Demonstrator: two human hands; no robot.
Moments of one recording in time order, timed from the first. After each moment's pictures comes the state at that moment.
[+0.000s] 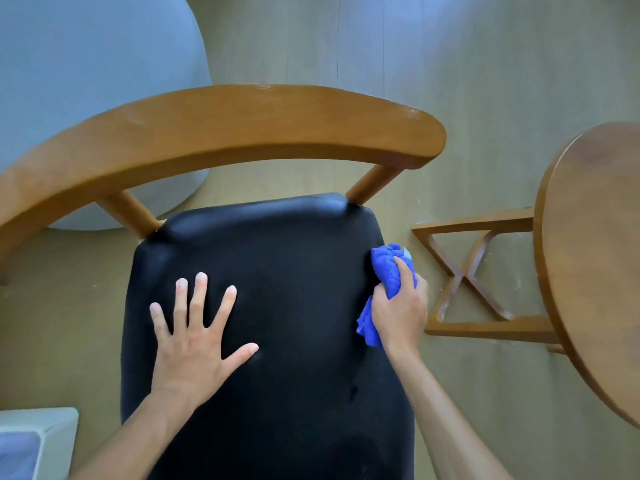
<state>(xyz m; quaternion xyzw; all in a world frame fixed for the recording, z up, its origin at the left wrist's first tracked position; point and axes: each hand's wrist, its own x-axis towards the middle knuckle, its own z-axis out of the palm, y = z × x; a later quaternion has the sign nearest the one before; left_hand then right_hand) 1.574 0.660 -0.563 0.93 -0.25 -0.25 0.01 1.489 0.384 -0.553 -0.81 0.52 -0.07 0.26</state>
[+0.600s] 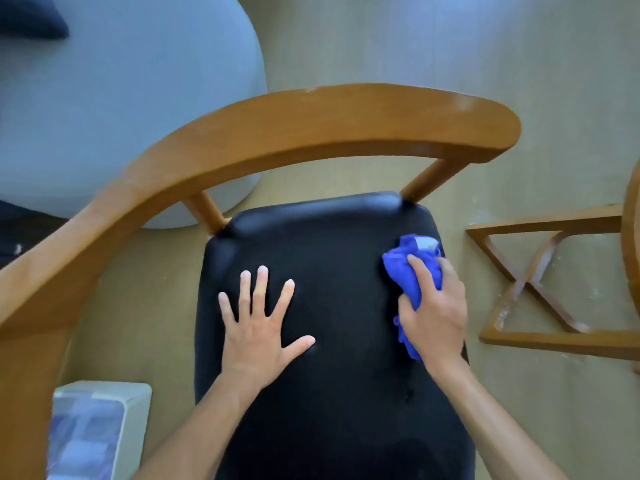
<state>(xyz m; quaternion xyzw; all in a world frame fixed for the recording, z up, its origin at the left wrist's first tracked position) 1.573 0.666 -0.569 0.95 -0.25 -0.20 -0.02 1.494 0.412 -0.557 -0.95 0.28 -0.08 0.14</state>
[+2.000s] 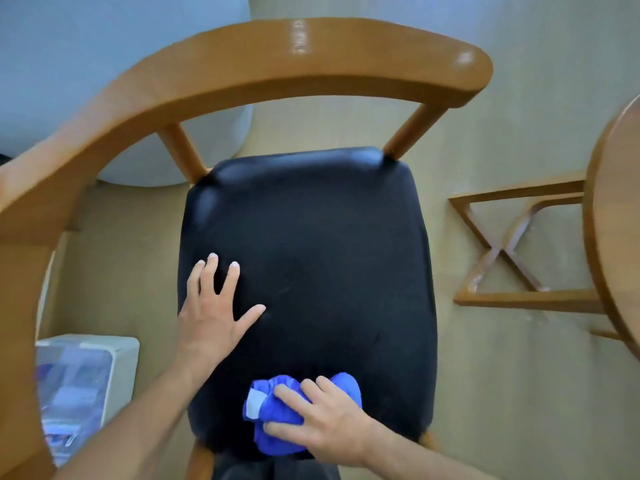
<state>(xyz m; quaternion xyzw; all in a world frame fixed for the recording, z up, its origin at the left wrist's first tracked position) 1.528 0.705 -0.553 0.97 -0.13 -0.20 0.06 1.340 0.546 -0.547 -0.94 -0.27 0.11 0.19</state>
